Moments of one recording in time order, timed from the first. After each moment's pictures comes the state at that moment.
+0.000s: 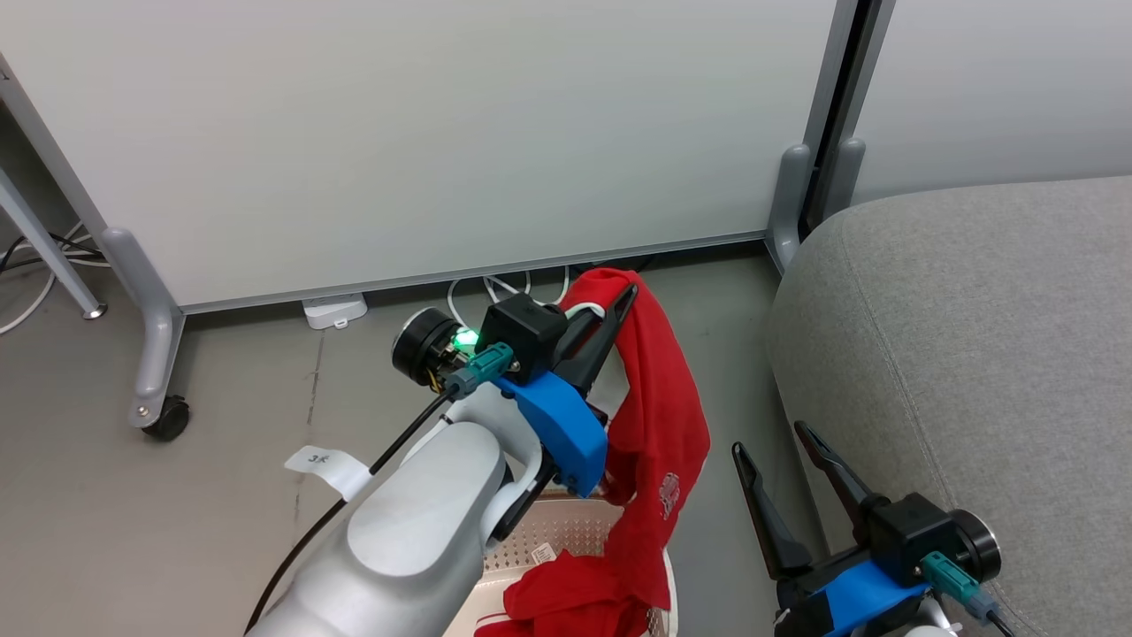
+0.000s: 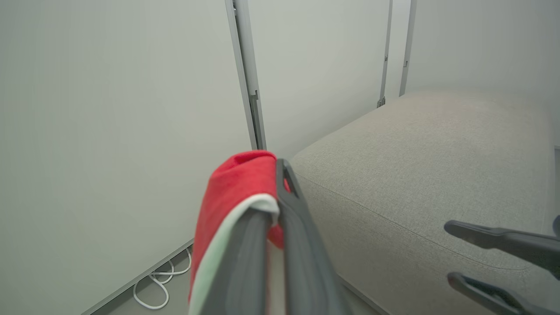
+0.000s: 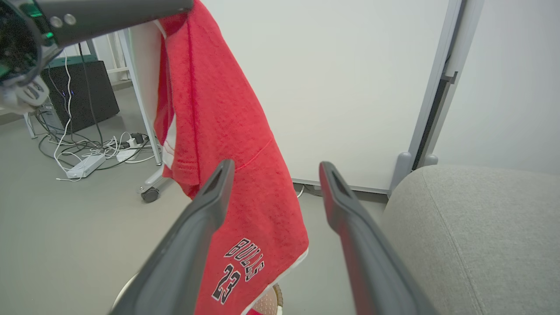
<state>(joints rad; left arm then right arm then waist) -0.68 0.07 -0.80 0.64 -0.50 -0.13 -0.17 -0.08 -0.05 0.18 0.24 0.06 0.13 -0.22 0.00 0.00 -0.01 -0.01</state>
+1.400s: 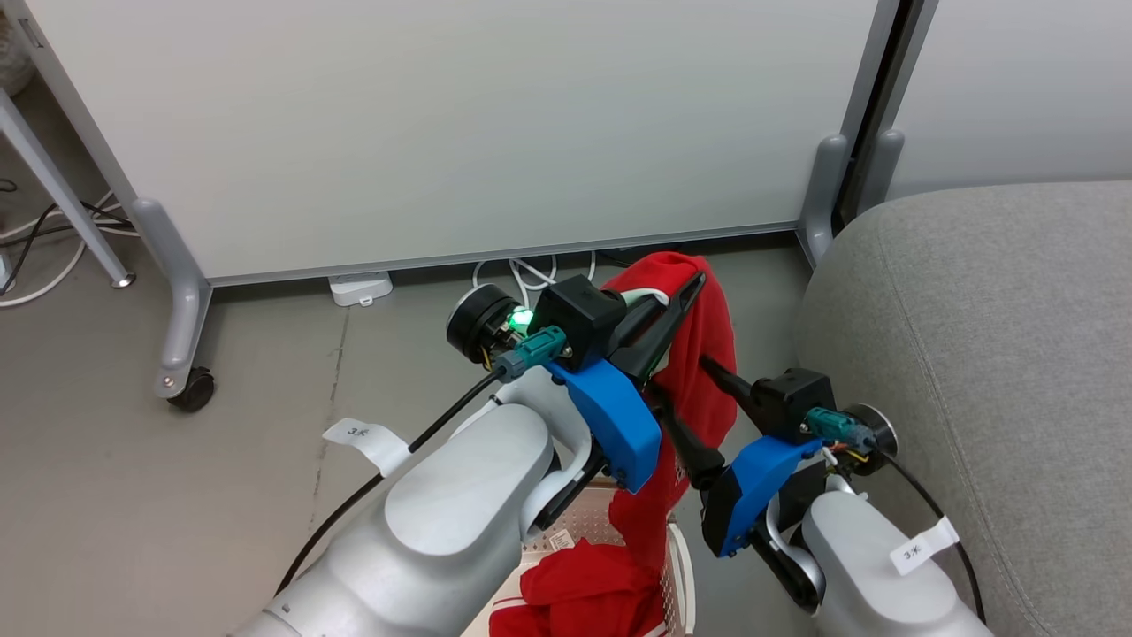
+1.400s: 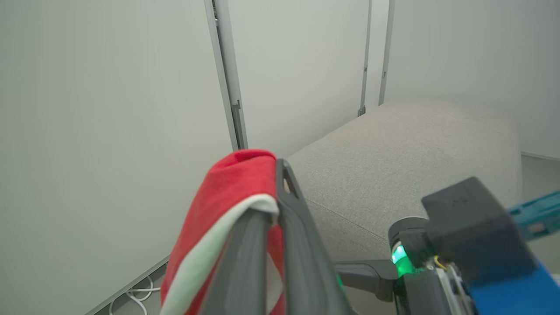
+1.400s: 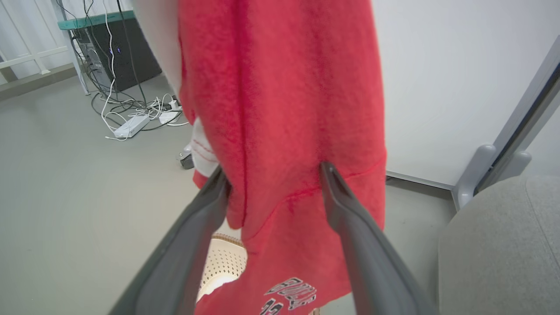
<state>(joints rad) -0.77 0.05 -0.96 0.62 -0.64 -0.11 -0.20 -0.51 -0.05 0.44 0.75 0.25 0.13 -0.20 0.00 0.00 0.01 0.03</state>
